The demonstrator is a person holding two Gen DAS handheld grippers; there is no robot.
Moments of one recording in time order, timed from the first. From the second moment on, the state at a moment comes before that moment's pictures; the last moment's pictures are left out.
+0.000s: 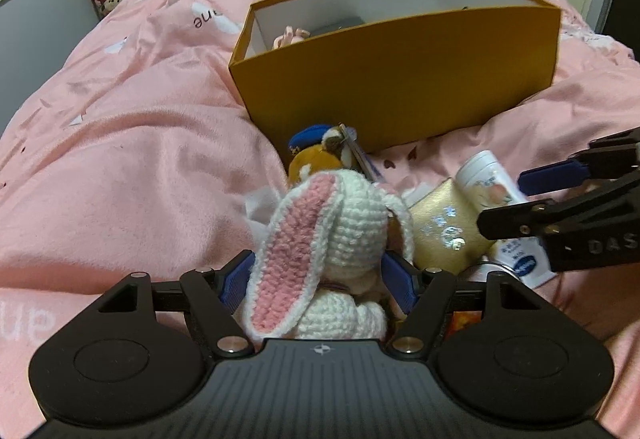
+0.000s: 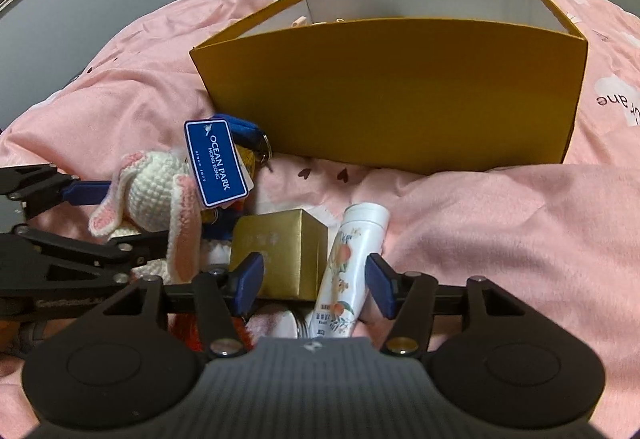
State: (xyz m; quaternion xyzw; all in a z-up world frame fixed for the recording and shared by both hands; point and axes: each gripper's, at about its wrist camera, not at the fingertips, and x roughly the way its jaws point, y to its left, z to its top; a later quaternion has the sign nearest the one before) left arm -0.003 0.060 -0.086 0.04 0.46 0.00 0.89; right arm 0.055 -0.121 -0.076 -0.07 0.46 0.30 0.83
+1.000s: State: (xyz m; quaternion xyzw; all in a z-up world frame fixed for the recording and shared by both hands) left arm -0.004 0.104 -0.067 -0.08 0.41 0.07 0.91; right arm 0.069 -0.028 -0.091 -0.13 0.46 0.41 0.78
